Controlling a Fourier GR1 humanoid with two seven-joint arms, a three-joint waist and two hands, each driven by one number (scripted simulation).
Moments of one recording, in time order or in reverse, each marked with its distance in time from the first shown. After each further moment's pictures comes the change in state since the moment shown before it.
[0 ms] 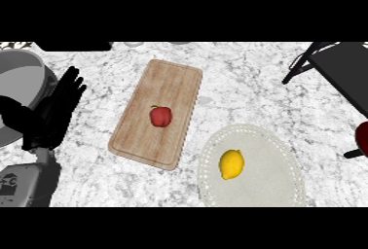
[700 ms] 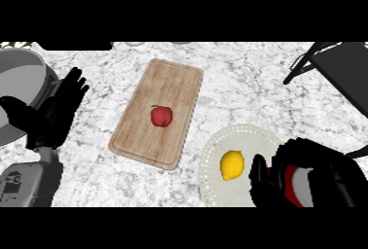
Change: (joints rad) left arm -0.007 0.001 -0.009 0.034 0.001 -0.001 -0.028; right arm 0.400 0.168 0.720 -0.079 0.298 -0.301 -0.054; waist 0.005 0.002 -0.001
